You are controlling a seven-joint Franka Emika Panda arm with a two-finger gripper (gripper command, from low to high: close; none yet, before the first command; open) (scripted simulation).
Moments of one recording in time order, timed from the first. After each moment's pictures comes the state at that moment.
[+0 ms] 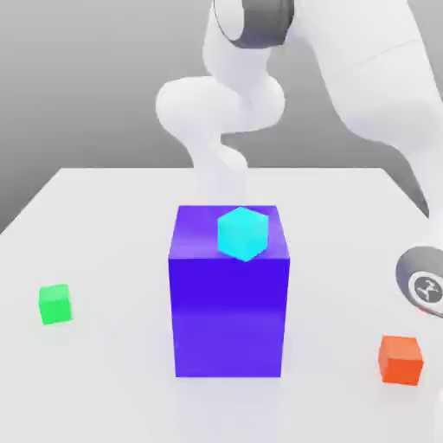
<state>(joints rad) 0.26 0.61 0.33 -2.02 -0.34 2.57 0.99</state>
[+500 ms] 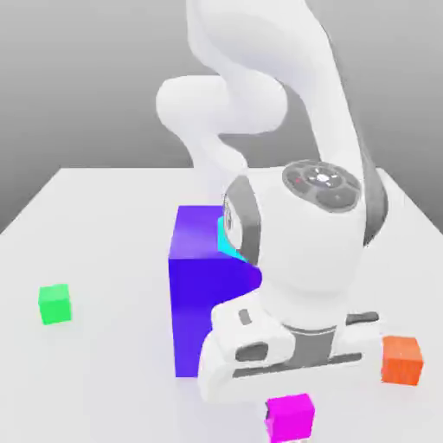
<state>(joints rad) -0.15 0.28 0.14 -2.34 -0.16 2.58 0.84</state>
